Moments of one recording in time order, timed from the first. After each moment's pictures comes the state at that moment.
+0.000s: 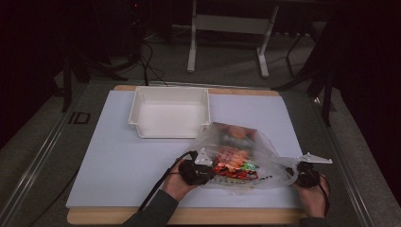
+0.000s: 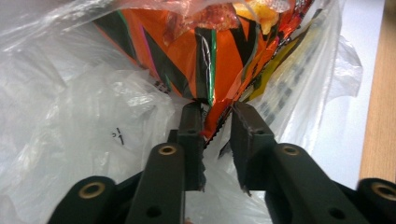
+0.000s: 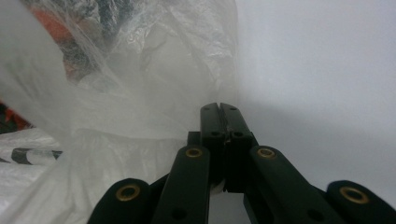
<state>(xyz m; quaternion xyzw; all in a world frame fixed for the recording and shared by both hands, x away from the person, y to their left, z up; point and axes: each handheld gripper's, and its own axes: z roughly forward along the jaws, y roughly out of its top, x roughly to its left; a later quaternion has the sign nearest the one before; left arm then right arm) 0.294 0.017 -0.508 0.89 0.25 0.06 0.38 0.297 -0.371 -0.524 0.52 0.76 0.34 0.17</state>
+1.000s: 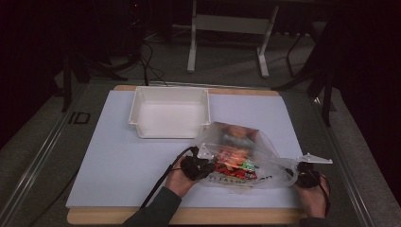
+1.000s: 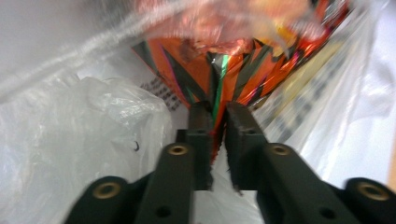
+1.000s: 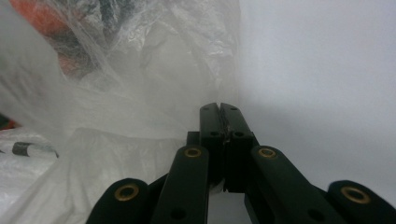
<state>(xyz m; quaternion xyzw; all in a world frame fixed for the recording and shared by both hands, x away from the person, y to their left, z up) 0.304 0.012 -0.502 0.88 0.28 0.07 0.38 0.296 -0.372 -0.524 0.52 0.76 0.34 0.17</state>
